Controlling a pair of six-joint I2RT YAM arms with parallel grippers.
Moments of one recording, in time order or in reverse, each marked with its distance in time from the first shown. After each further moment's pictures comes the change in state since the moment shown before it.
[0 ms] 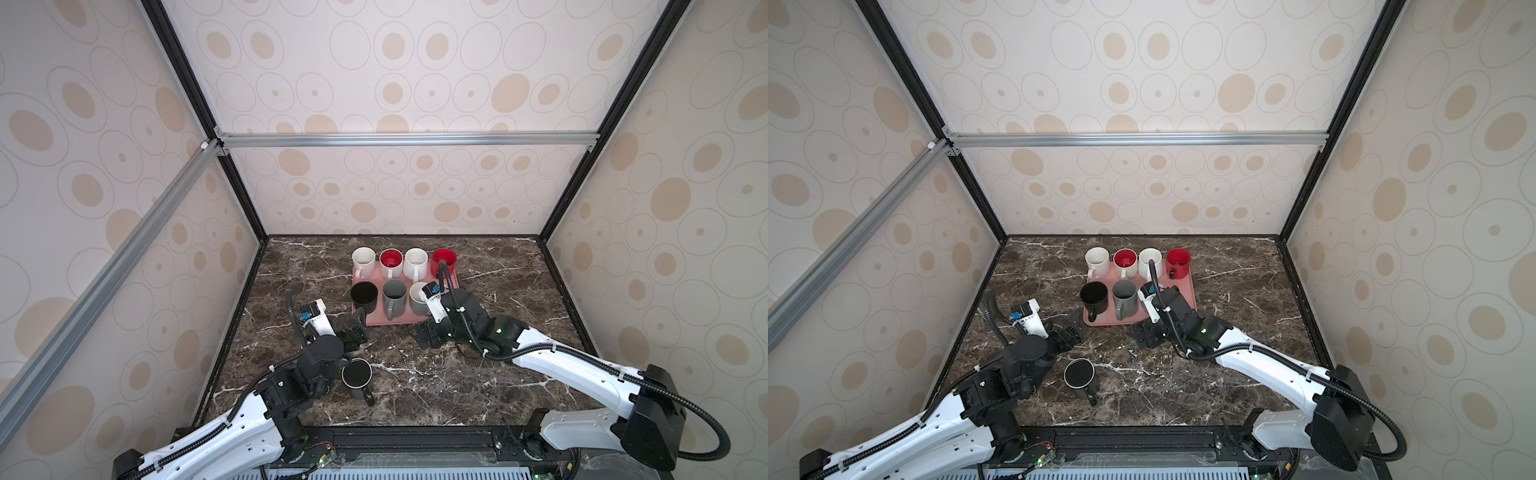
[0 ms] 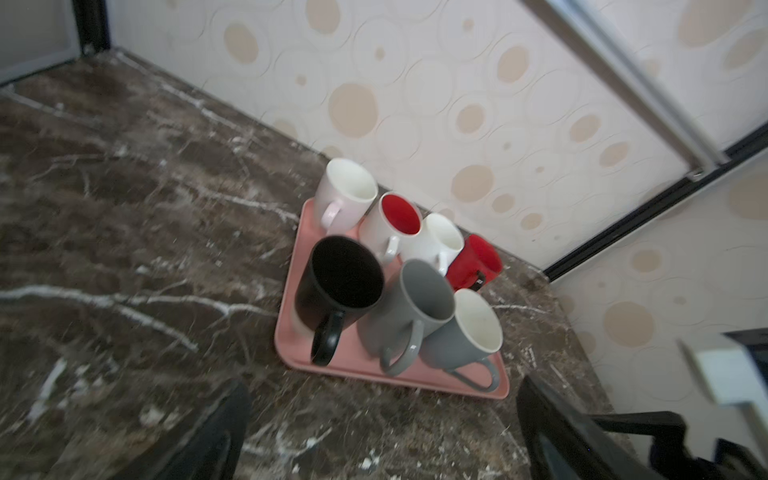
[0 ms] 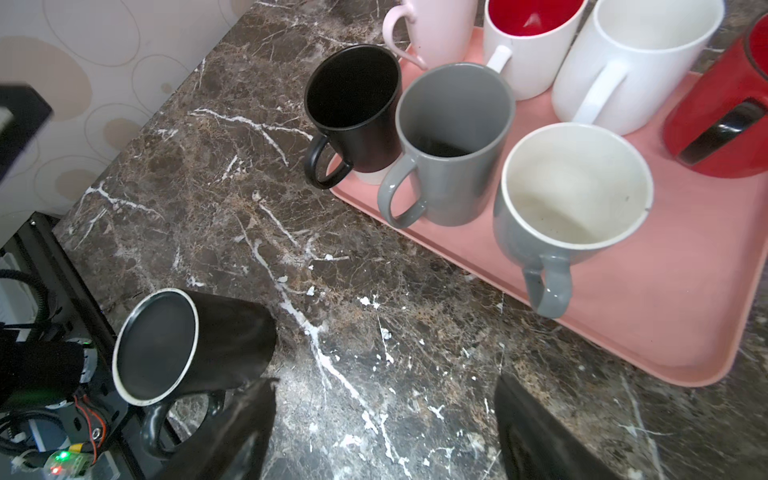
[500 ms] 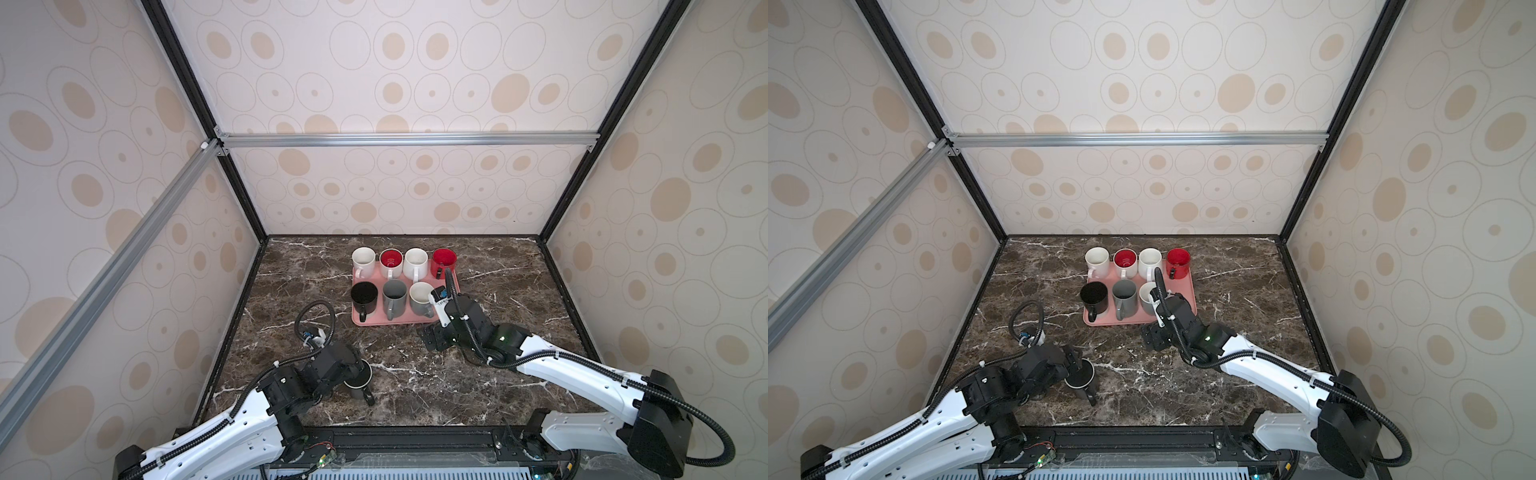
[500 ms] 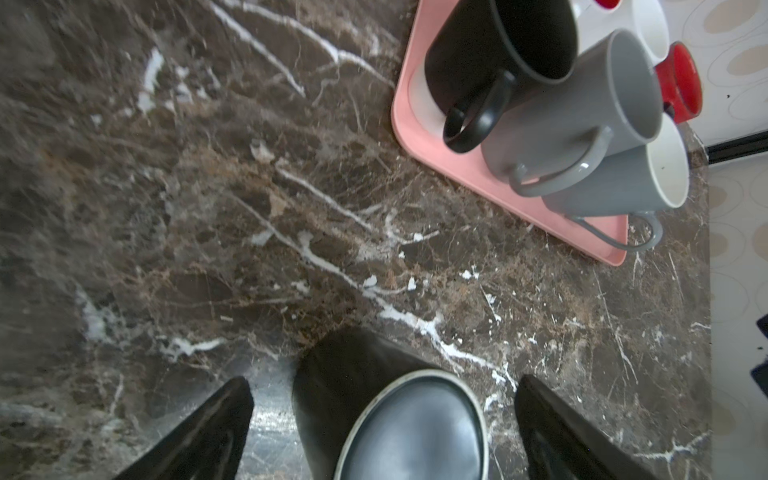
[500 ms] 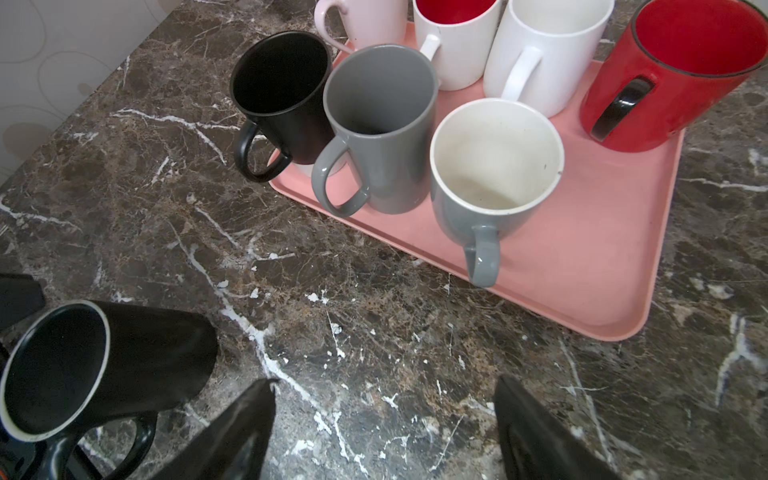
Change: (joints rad) left arm 0.001 0.000 -0.026 -0.481 0.331 -0.396; right arm -0.001 -0.035 -0.081 0.029 0.129 0.015
